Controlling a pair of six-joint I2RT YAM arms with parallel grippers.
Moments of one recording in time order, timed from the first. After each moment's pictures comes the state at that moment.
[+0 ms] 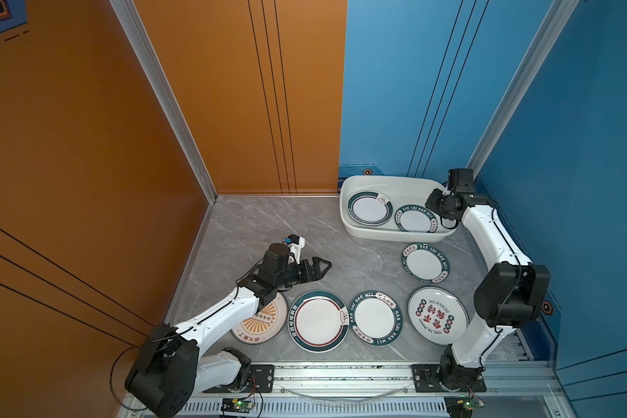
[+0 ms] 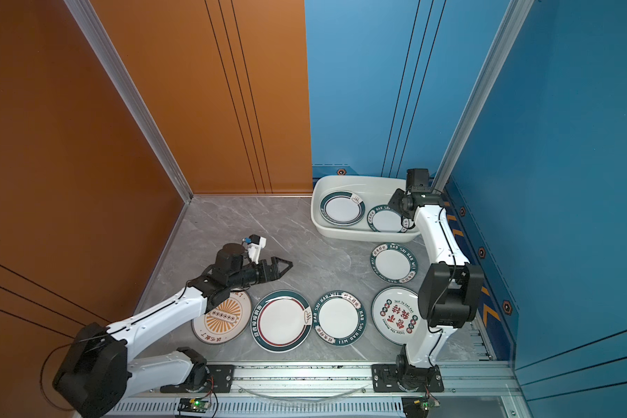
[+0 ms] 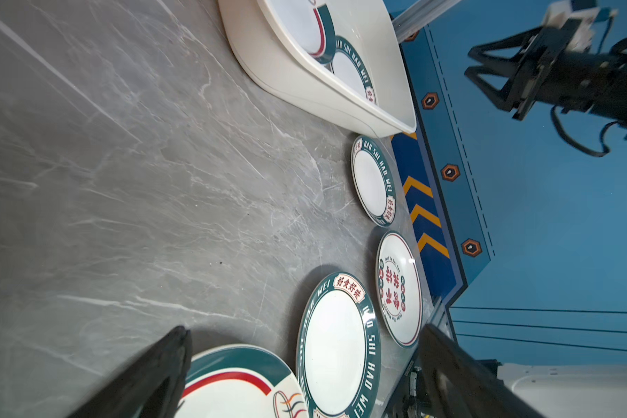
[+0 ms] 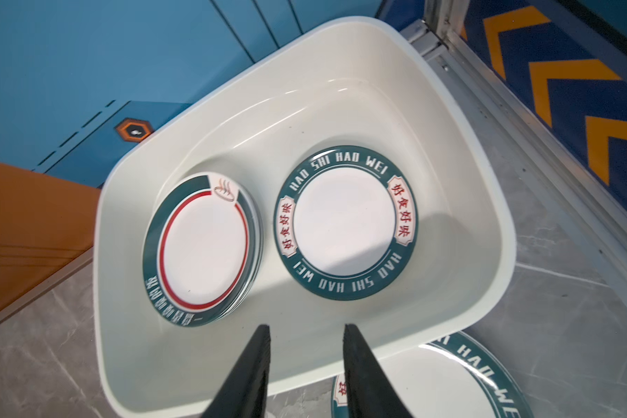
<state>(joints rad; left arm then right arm) -0.54 1.25 0.66 0.05 0.39 -0.75 -0.03 1.71 1.59 -0.65 -0.01 0.49</state>
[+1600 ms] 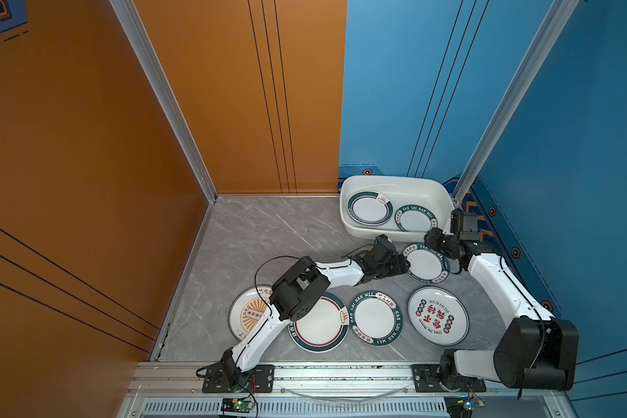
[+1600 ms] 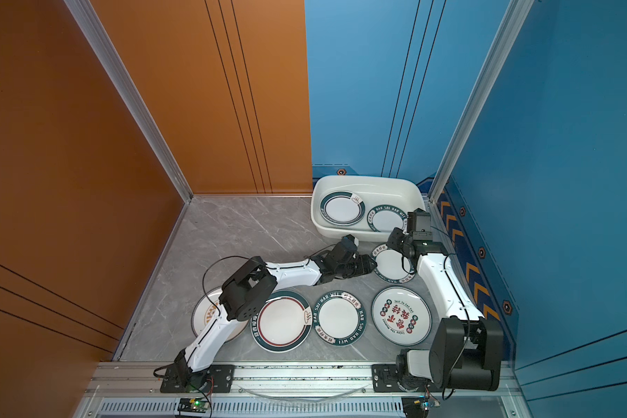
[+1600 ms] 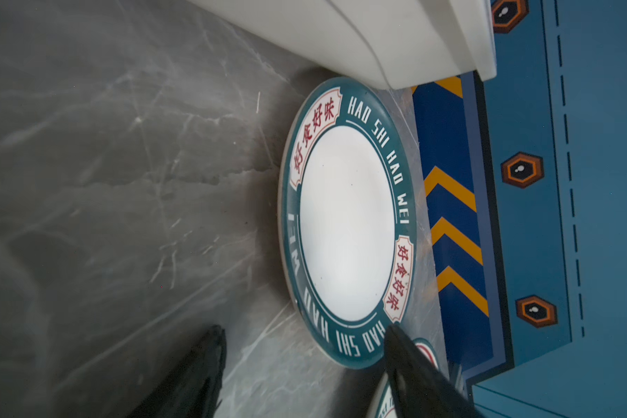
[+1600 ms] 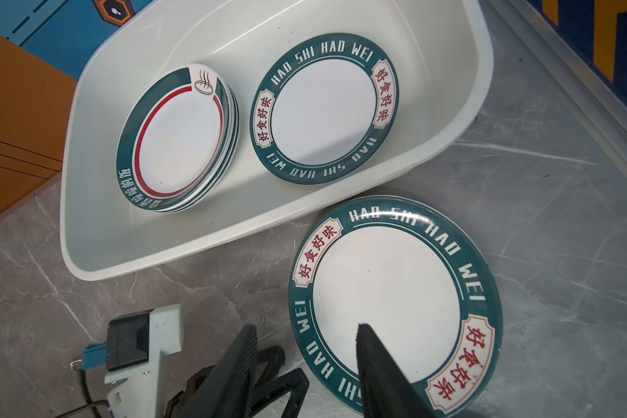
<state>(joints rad) -0.95 2.39 1.72 0.10 0.16 -1.02 -0.05 1.34 1.02 -0.47 -0.08 0.43</state>
